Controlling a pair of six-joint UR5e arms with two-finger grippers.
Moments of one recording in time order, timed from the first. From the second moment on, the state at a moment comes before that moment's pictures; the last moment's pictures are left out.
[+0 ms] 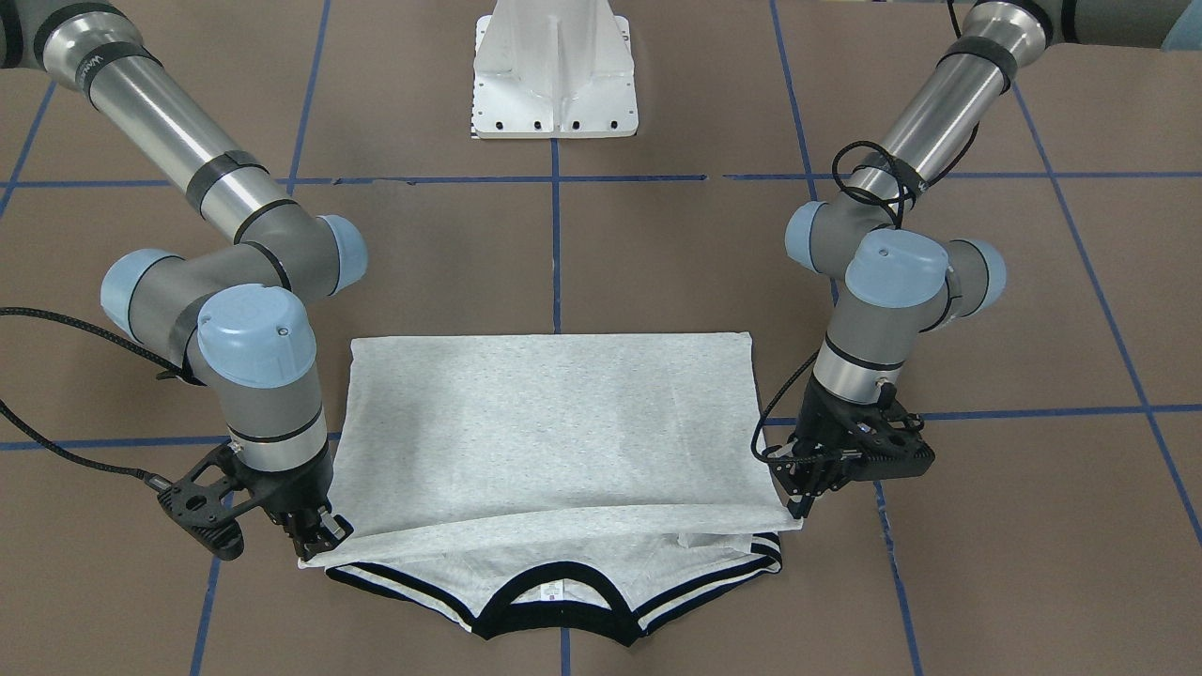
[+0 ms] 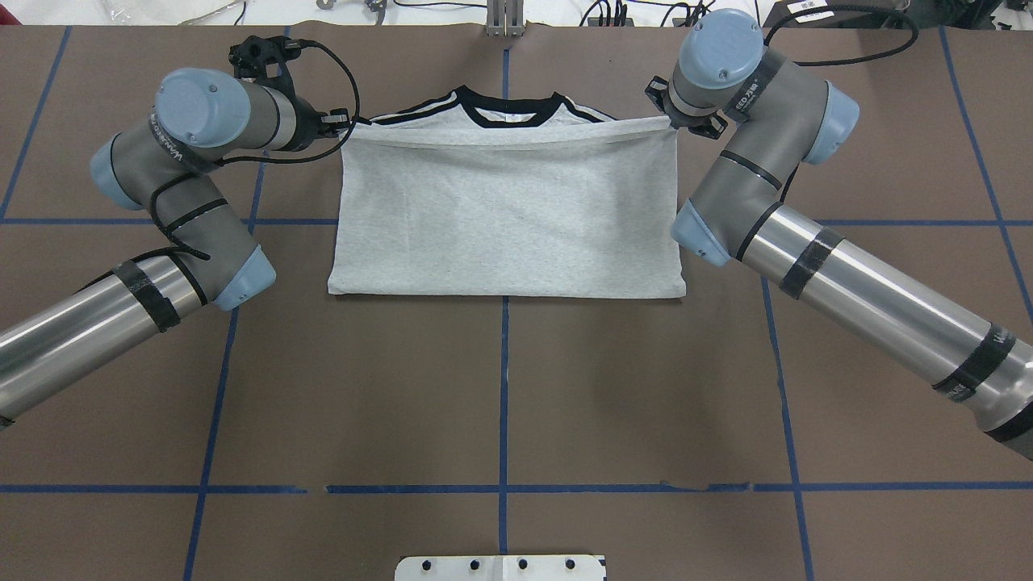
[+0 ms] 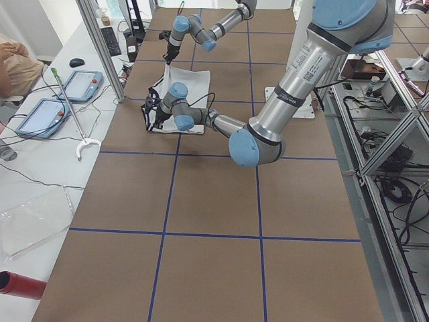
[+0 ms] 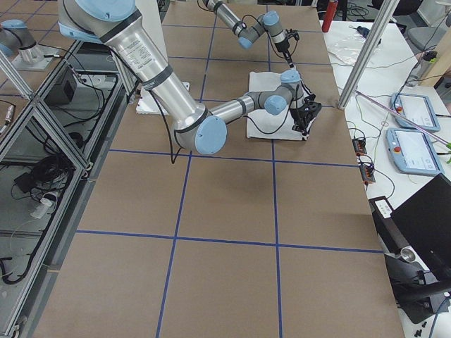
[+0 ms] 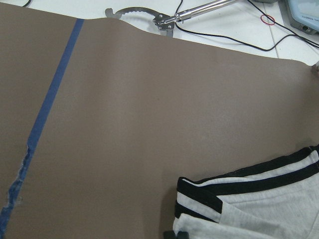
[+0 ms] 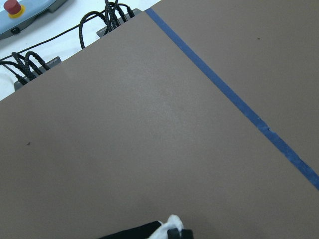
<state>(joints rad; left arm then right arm) -0.82 -2.21 -1.18 -2.37 -1.69 -1.21 0.84 -0.81 1.14 -1.19 1.69 1.59</state>
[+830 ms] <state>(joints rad) -0.89 -2.20 -1.18 -2.37 -1.70 -1.13 0.77 -0.95 1.43 -1.20 1.69 1.68</state>
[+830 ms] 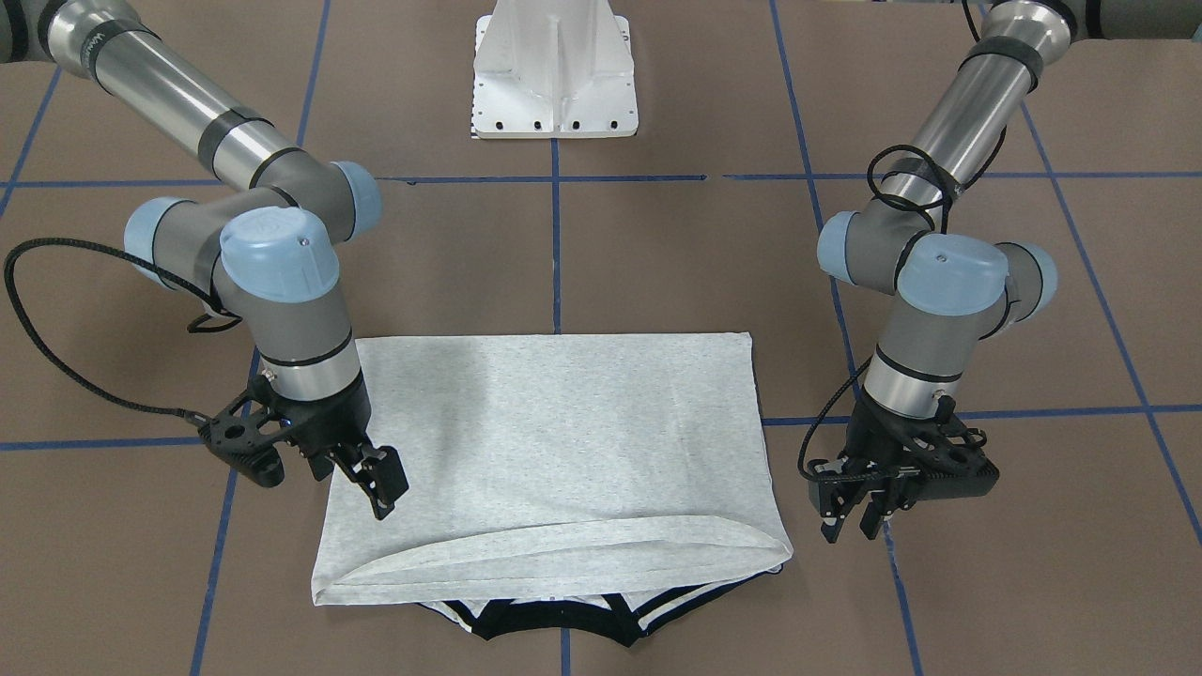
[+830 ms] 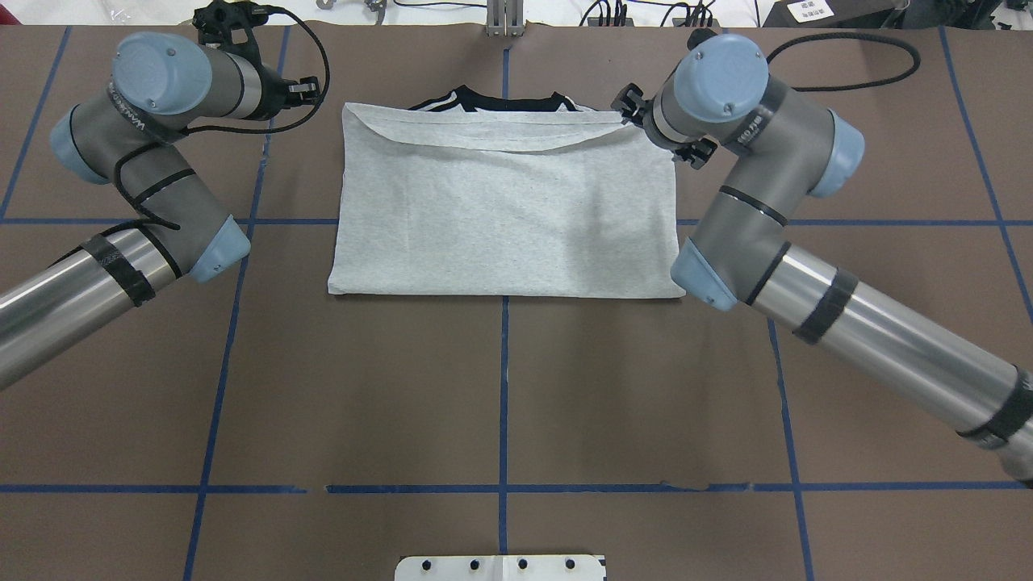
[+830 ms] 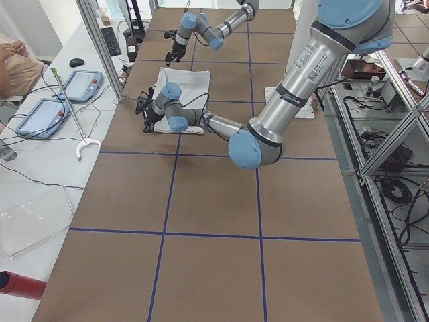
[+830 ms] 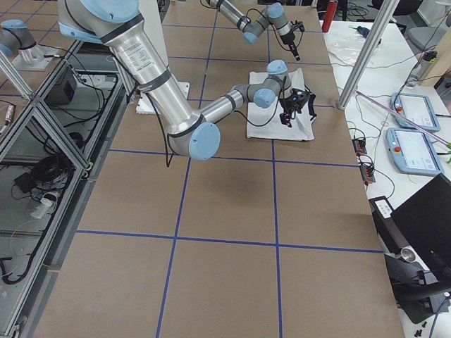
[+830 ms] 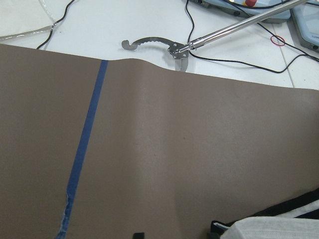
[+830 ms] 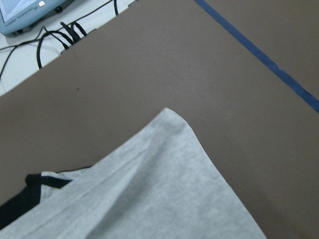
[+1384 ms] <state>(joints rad) -0.89 -2.20 -1.18 -2.36 -1.70 -1.12 0.65 -1.21 1.67 -1.19 1.68 1.85</state>
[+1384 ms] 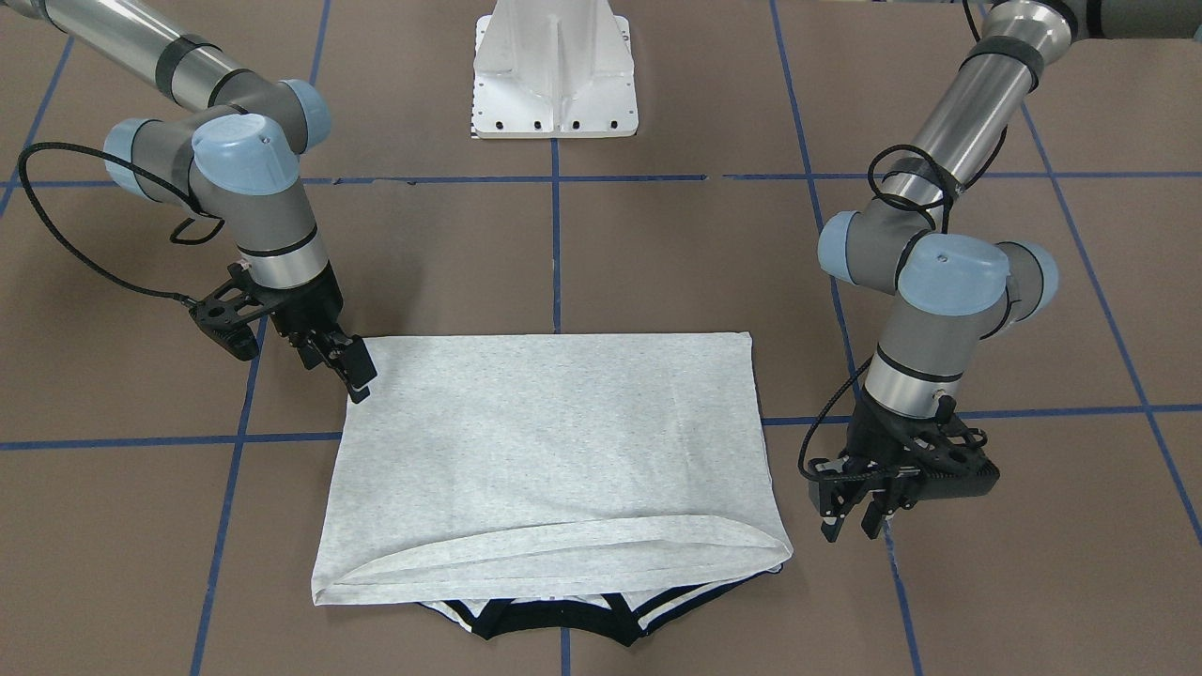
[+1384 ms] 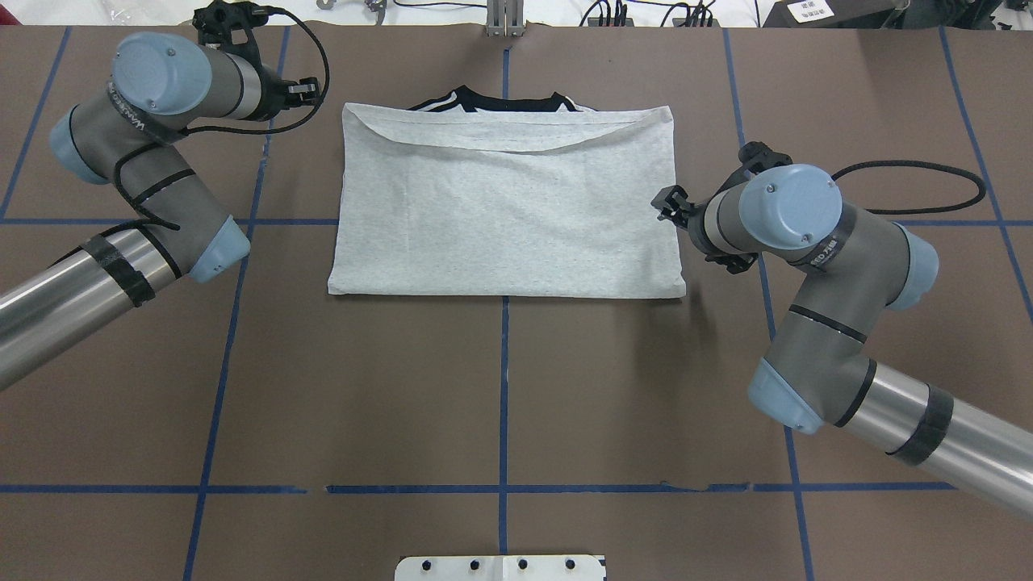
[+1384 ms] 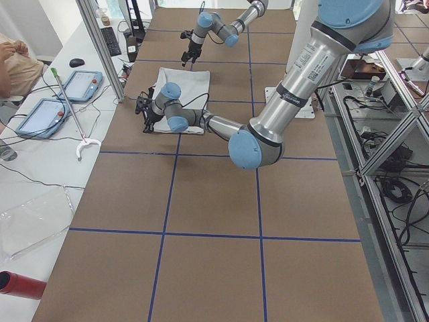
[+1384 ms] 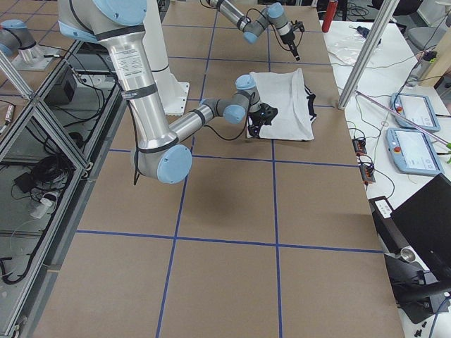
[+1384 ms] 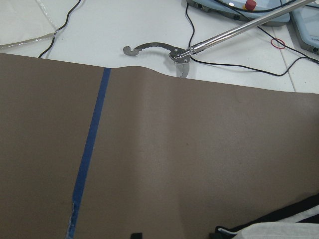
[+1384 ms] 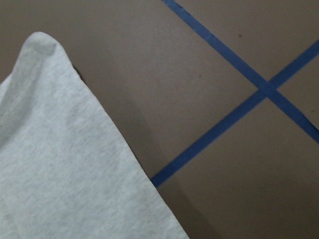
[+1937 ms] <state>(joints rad) -0.89 -2.20 -1.18 -2.36 -1.70 -1.12 0.60 -1.25 1.68 -1.19 1.68 1.93</state>
